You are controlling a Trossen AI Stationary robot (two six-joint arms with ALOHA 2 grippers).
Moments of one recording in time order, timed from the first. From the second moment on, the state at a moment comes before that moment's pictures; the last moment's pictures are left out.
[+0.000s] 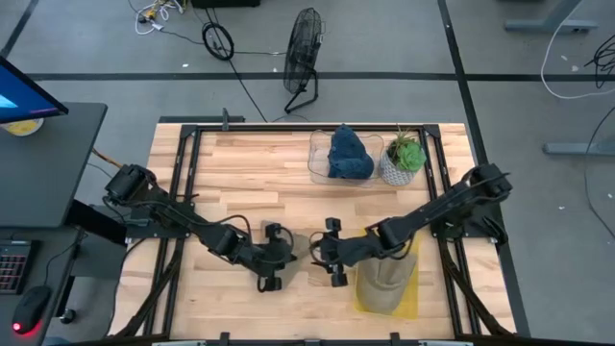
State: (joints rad) left arm -0.49 1.64 0.94 -0.05 -0.41 -0.36; right arm 0.42 1.70 1.06 0.00 0.30 0.12
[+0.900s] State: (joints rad) left arm -0.49 1.66 0.97 -0.22 -0.34 -0.46; right arm 0.33 1.83 1.06 0.13 0.14 0.10
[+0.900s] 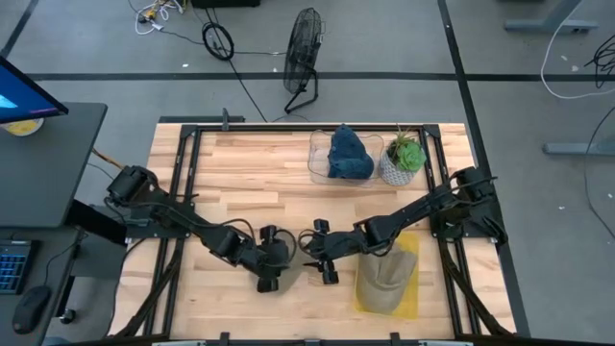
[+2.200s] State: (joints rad) left arm -0.49 1.73 0.99 0.06 -0.38 -0.30; right arm 0.33 1.83 1.06 0.09 0.10 0.07
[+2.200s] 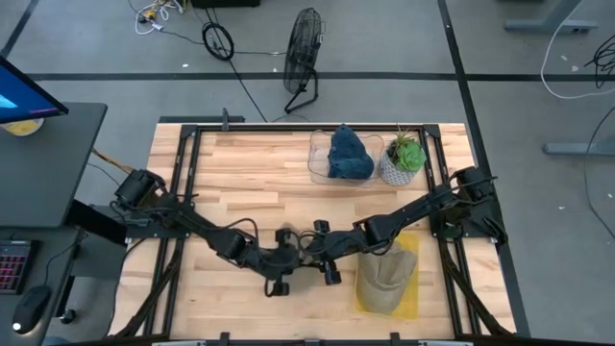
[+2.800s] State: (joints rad) left arm -0.50 1.73 1.01 -0.03 -0.45 -0.33; right arm 0.35 1.82 1.20 -0.30 0.10 0.07
